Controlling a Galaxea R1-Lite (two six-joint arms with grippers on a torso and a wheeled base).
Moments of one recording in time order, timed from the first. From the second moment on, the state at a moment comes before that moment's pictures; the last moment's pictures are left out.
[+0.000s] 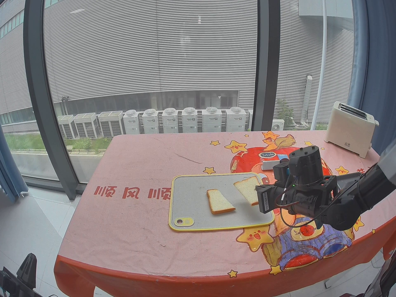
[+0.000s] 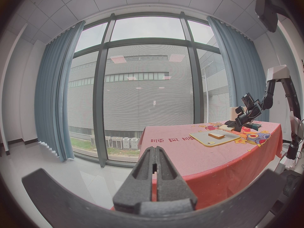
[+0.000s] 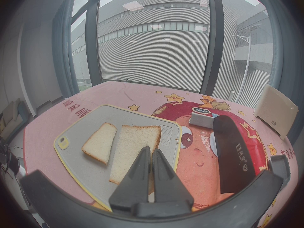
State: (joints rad) left arm -0.01 0.02 -0.02 0.00 -0.02 0.01; right arm 0.57 1.94 -0.77 -0.60 -0.17 0.09
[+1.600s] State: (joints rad) left arm -0.01 0.02 -0.02 0.00 -0.02 0.01; right arm 0.55 1.45 -0.42 -0.59 -0.23 0.18
